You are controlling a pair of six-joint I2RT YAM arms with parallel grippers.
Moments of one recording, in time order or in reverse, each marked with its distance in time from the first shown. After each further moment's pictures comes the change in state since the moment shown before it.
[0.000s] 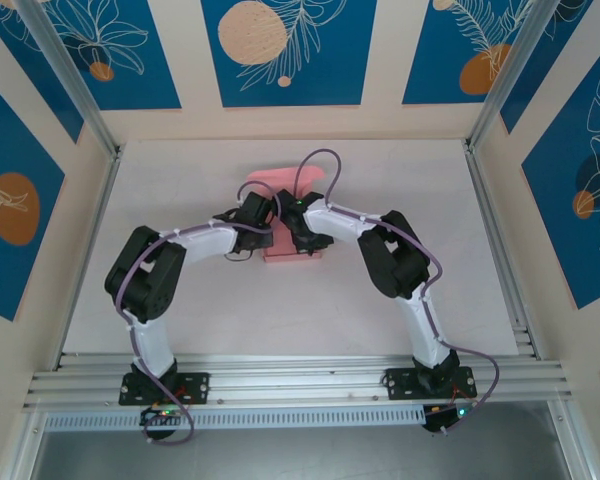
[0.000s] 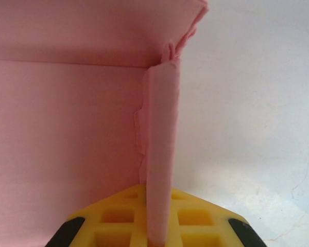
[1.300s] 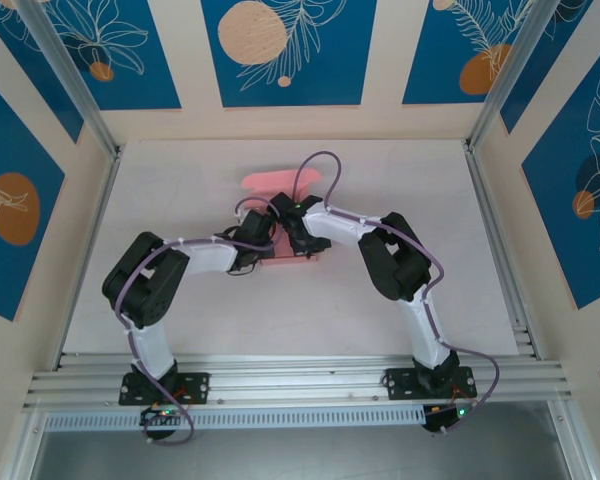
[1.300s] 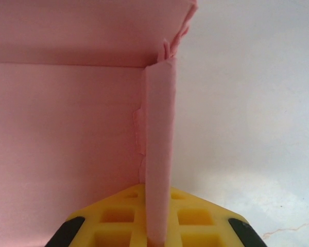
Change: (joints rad) left arm -0.049 -0.039 -0.191 0.225 -0.051 -0.102; right arm 0.021 -0.020 -0.032 0.029 -0.016 0.046
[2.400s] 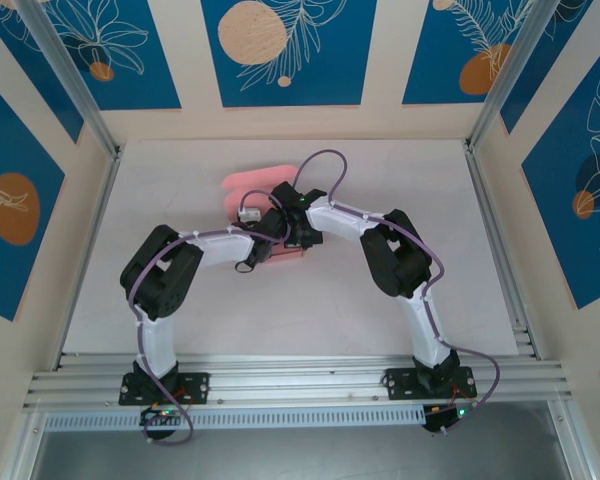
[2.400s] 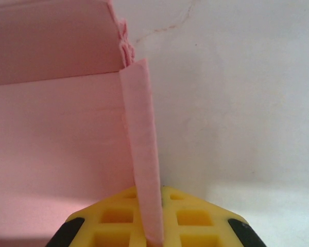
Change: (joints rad) left arm -0.040 0.107 0.193 -0.378 -0.356 -0.043; right arm -0.035 0.019 0.044 0.102 -0.222 0.016
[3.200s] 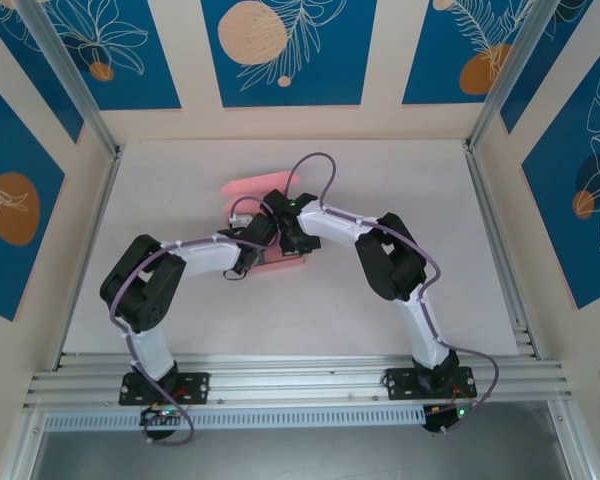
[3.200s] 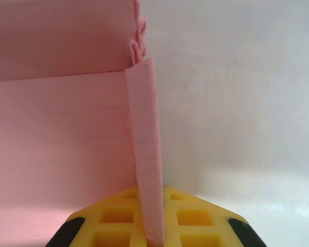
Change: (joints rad) left arm 0.017 -0.148 -0.146 0.053 0.127 0.014; right arm 0.055 0.012 0.032 -0.114 0.080 -0.002
